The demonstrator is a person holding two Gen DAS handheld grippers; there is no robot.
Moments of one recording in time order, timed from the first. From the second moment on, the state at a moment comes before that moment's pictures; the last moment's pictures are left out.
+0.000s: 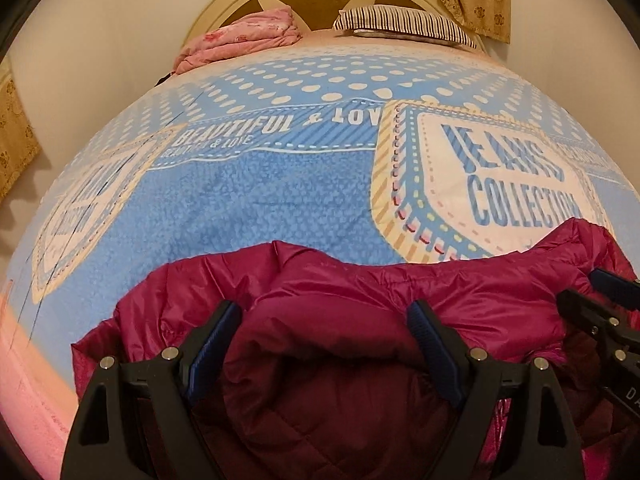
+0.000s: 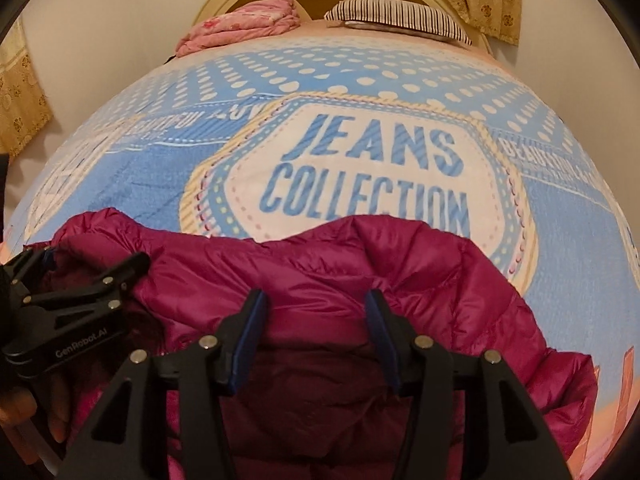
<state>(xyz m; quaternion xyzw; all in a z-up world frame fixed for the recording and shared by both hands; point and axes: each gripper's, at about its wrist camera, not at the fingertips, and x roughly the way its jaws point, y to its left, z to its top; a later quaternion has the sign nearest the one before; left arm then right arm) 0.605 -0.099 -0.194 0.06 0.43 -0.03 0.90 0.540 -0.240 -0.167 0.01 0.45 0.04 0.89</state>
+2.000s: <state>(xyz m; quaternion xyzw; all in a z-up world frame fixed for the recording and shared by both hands) 0.604 -0.108 -0.210 0.09 0.42 0.00 0.90 0.535 -0.229 -0.187 -0.03 0.44 0.01 0.90</state>
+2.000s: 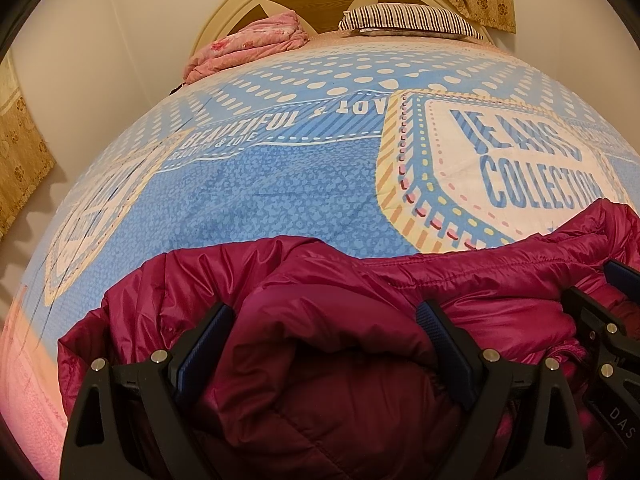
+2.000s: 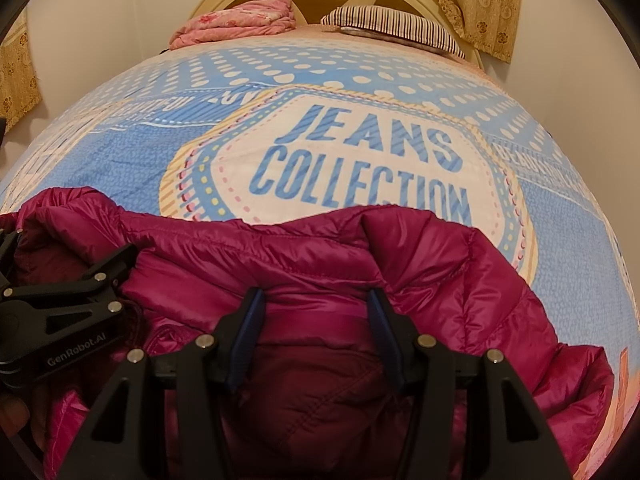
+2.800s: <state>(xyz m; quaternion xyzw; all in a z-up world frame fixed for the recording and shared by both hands) 0.574 -0.106 -0.168 0.11 0.39 -0.02 0.91 0.529 -0.235 -0.161 -0.07 0.45 0.00 0.89</state>
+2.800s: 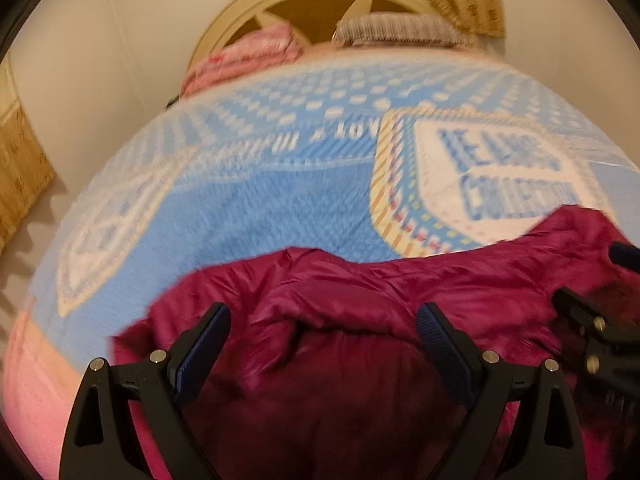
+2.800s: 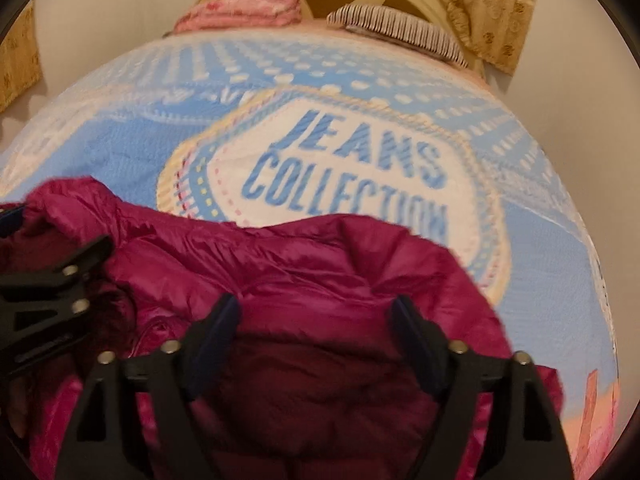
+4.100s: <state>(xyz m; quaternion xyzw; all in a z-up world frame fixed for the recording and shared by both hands) 0.269 0.009 -0.180 0.05 0.40 0.00 0.91 0.247 -0.304 -0.168 -0.01 0.46 0.00 0.89</state>
